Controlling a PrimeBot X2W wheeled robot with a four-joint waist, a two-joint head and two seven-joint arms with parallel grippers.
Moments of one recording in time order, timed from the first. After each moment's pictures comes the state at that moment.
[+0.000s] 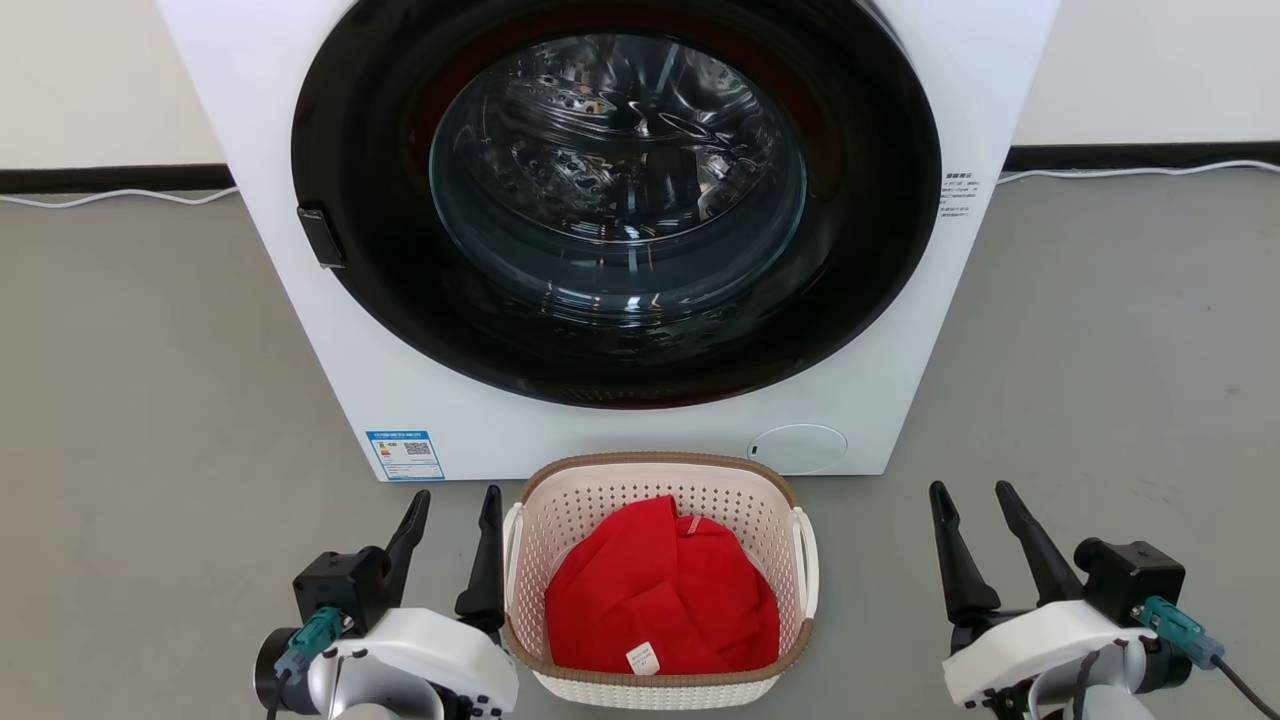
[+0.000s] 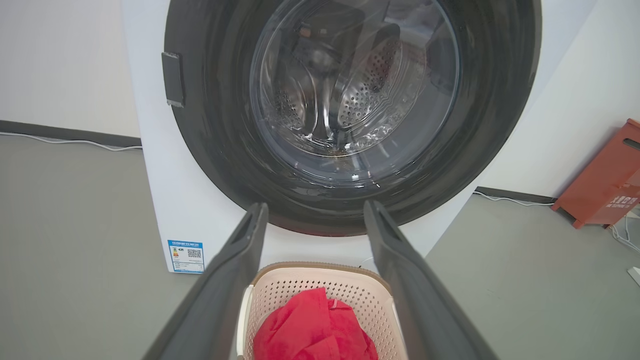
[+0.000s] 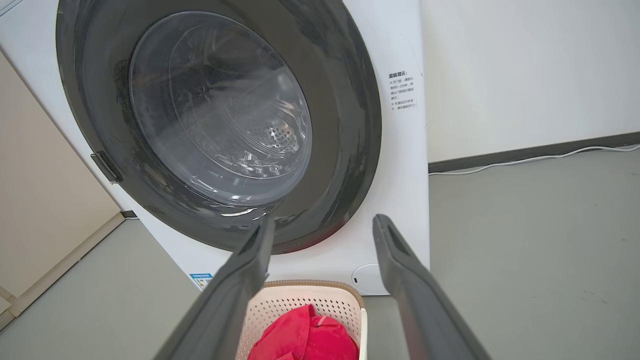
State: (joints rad) left arm -0.13 0.06 -0.22 0.35 -0.37 0.03 -0.26; right arm -0.15 -0.10 0.08 0.45 0.33 0.12 -0.25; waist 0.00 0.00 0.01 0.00
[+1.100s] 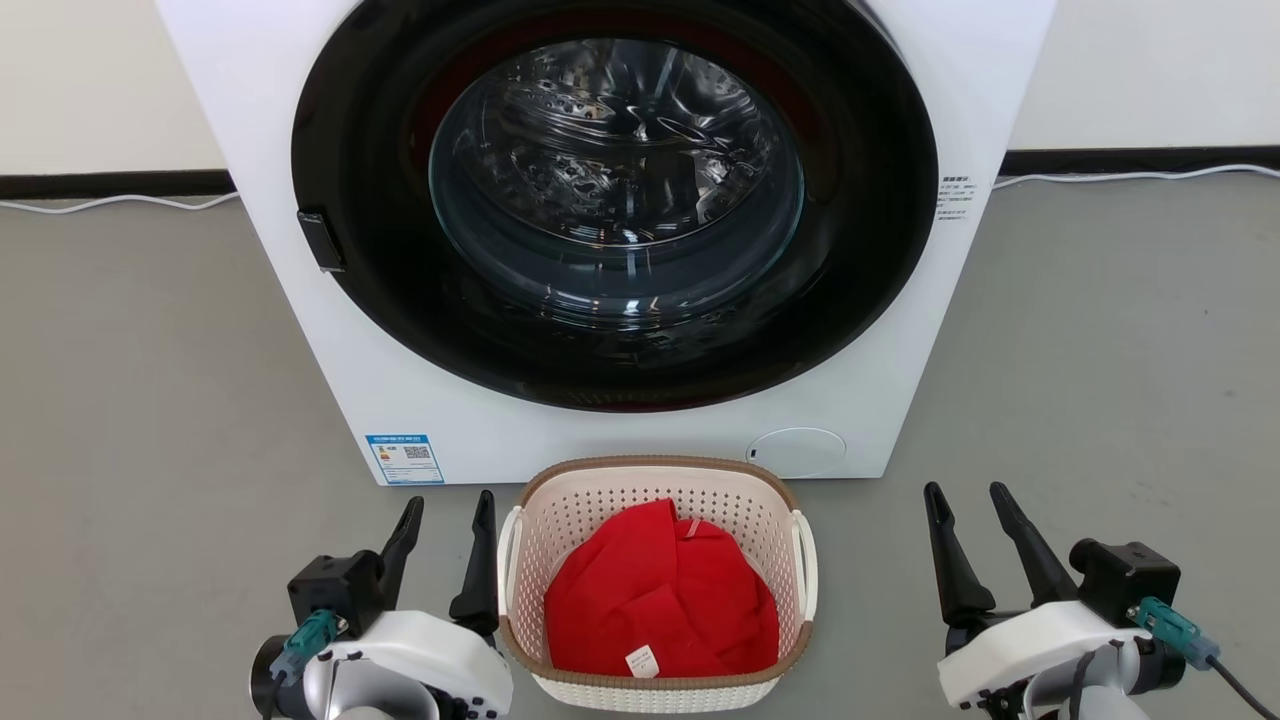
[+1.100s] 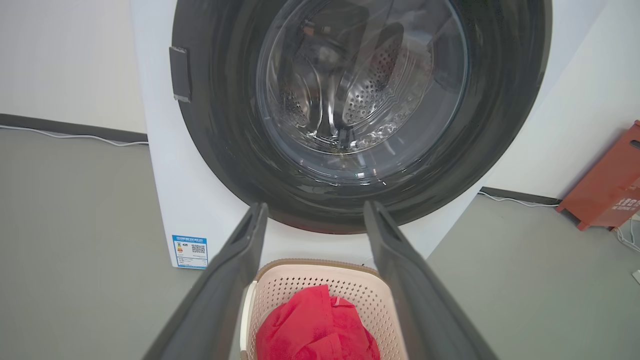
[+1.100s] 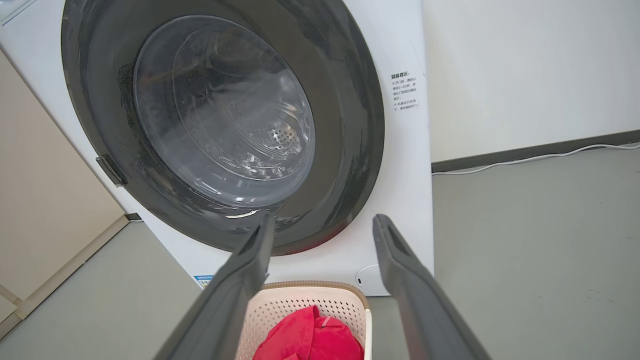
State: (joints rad) left arm -0.13 0.05 -0.20 0.37 -0.37 0.03 -0.26; right arm -0.15 -0.10 0.08 0.45 0.34 0.12 -0.25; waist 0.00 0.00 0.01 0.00
